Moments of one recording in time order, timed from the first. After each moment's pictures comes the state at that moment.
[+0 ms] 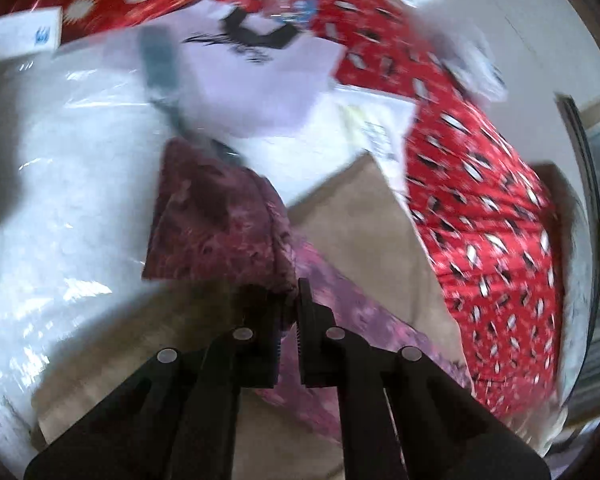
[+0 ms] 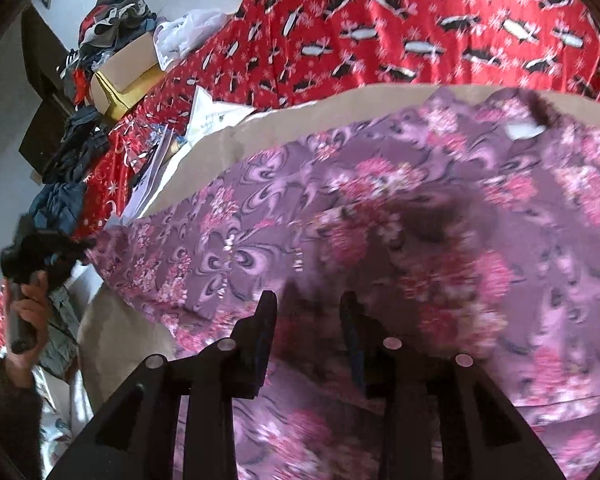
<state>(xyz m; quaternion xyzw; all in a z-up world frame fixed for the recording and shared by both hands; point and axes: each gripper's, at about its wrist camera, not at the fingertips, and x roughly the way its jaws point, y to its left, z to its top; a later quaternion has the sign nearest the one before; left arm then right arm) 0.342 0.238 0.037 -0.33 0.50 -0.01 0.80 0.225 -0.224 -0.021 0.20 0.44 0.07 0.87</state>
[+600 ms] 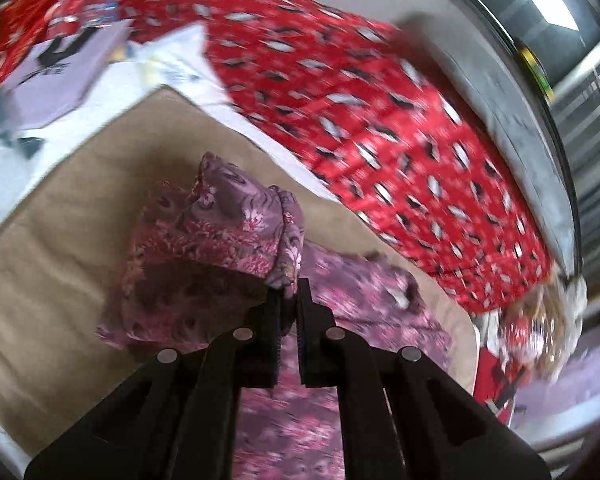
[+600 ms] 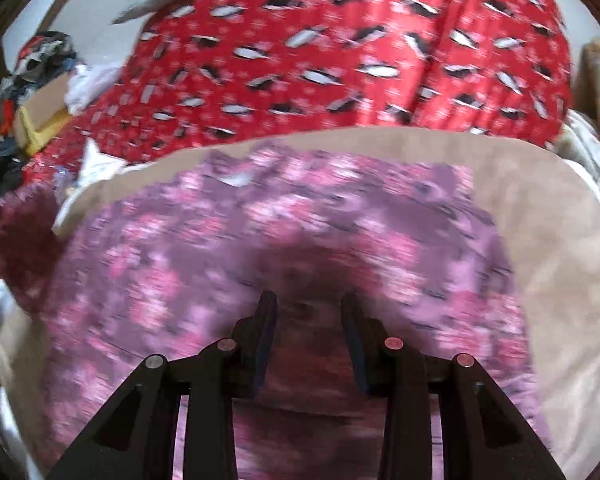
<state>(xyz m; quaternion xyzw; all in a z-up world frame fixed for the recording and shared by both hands) 0.300 0.013 0.110 -0.21 0.51 -0.17 0.82 0.144 -0.368 -0.027 0.15 0.43 -0.12 0.88</state>
